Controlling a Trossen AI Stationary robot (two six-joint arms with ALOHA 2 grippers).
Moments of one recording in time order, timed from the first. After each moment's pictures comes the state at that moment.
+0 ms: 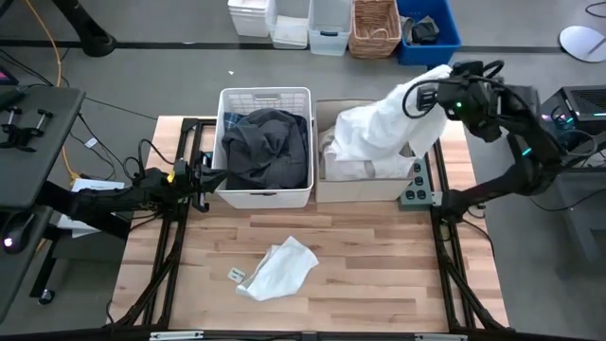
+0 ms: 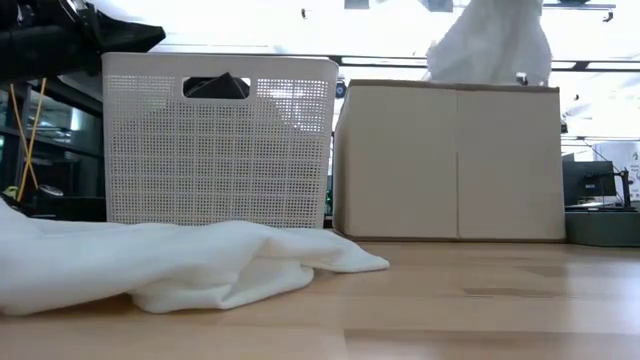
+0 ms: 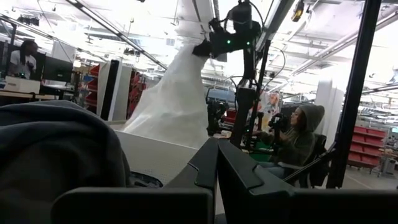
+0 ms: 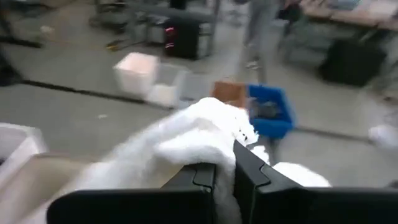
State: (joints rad) left arm 0.07 0.05 0.01 0.36 -0.14 -0.15; right arm -0.25 1.26 1.96 -1.51 1.06 0.64
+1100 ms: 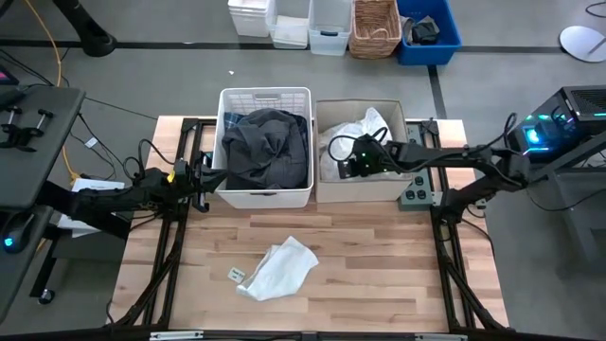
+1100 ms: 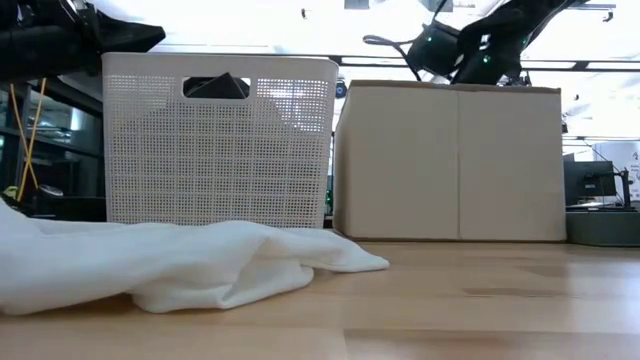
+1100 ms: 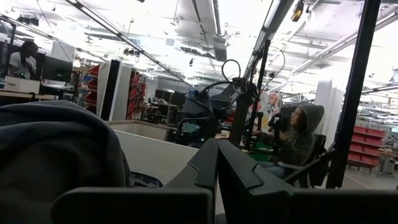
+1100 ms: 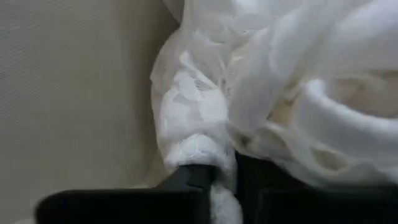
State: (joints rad) left arm 0.07 0.05 0.01 0.36 -0.14 -0.15; right arm -0.35 1.42 0.83 -0.32 0.06 0.88
